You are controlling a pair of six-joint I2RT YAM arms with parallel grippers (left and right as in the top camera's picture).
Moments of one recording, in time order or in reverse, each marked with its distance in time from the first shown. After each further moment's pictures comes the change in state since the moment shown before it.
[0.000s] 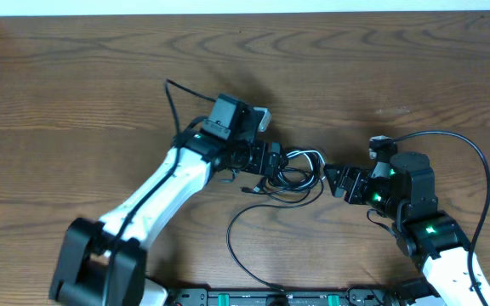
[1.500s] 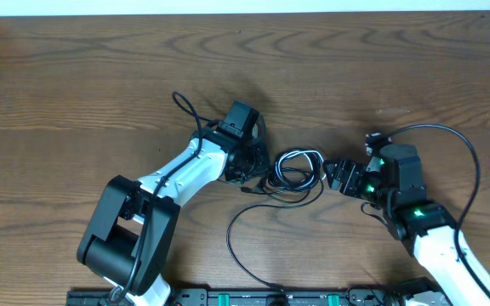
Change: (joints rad) left arm -0.016 0.196 0.000 0.021 -0.100 -0.385; right arm 0.000 0.172 0.000 0.088 0.051 0.065
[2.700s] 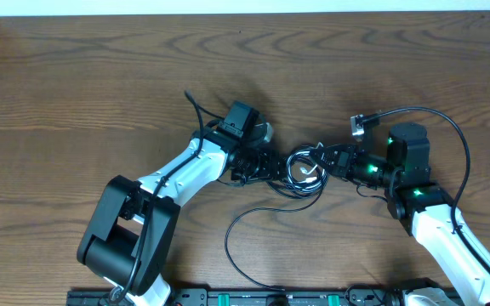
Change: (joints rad) left arm 0.000 0.000 0.000 0.010 0.235 0.224; right arm -0.072 0.145 0.069 0.251 -0.550 0.218
